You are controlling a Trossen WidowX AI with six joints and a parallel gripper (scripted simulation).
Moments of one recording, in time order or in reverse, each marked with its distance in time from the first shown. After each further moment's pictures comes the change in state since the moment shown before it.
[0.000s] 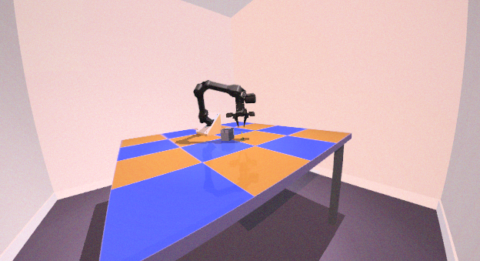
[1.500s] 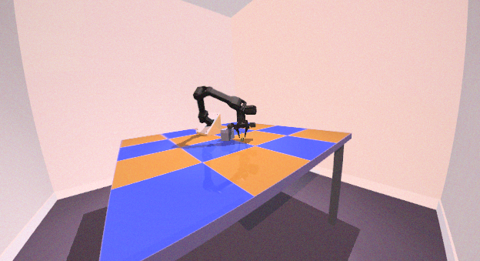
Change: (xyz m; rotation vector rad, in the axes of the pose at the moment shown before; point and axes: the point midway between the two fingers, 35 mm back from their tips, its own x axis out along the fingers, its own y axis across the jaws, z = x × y) arm 0.073 0.002 0.000 0.000 -0.005 0.001
